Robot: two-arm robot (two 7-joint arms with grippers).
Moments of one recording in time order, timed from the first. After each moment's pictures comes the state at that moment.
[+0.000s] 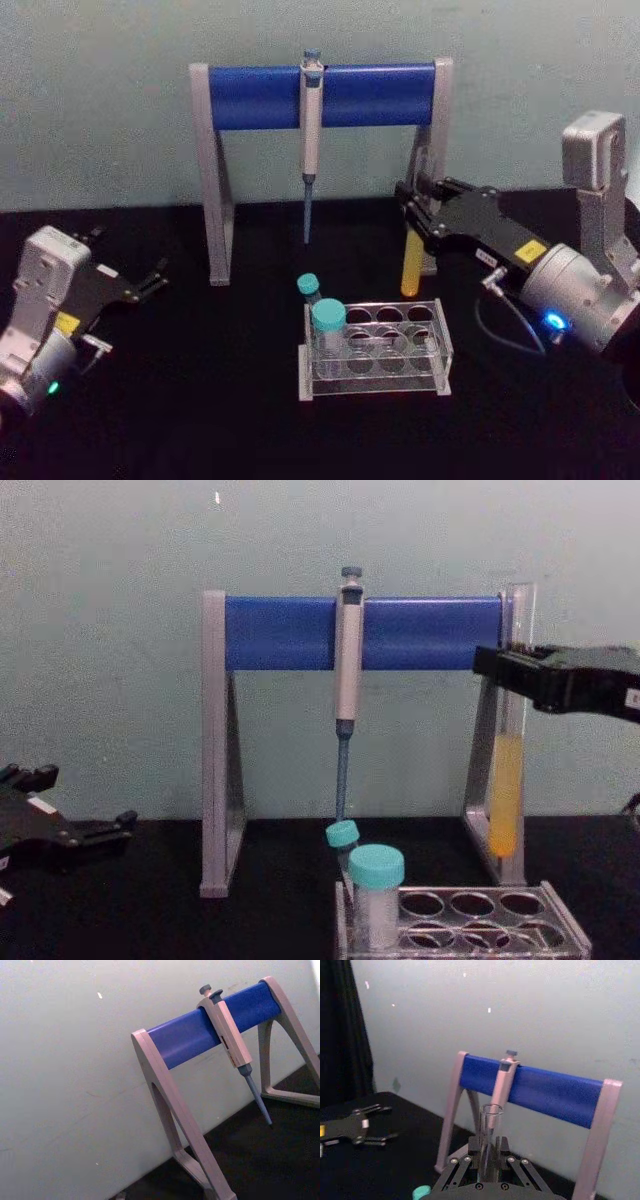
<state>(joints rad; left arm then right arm) -0.20 0.60 0.45 -1.41 -0.25 -0.12 0.03 0.21 0.45 -0.33 -1.67 0.46 0.09 0.36</state>
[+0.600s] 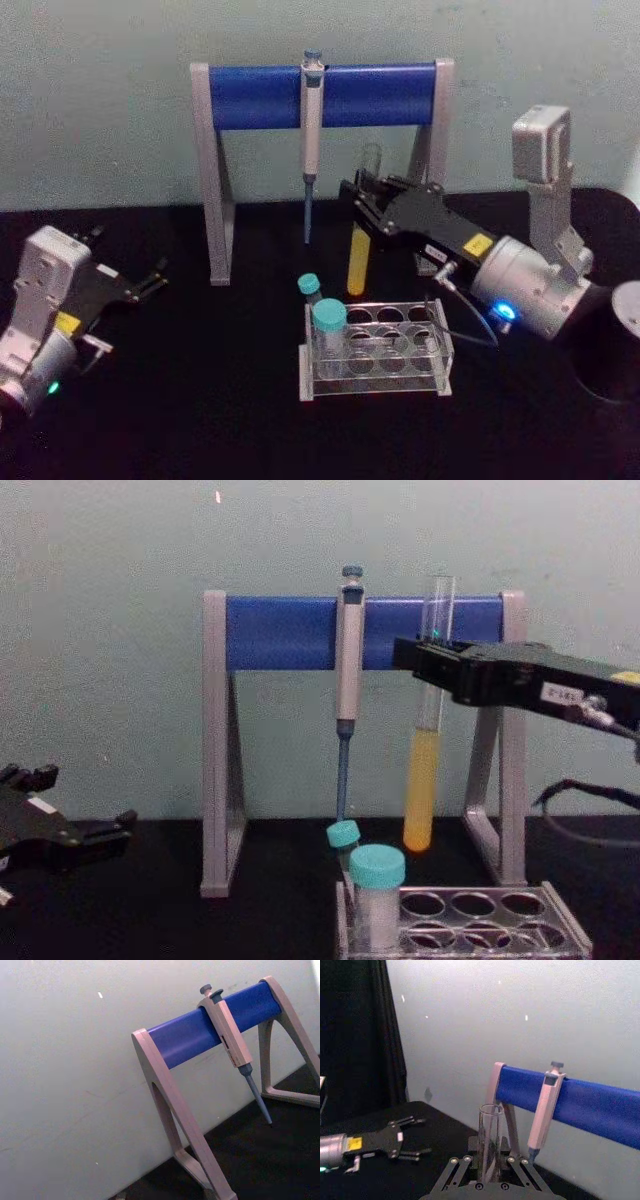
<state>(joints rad) -0.20 0.60 0.45 -1.41 -0.25 -0.12 0.03 0.30 0.39 -0.41 -1.58 0.50 0.06 0.44</state>
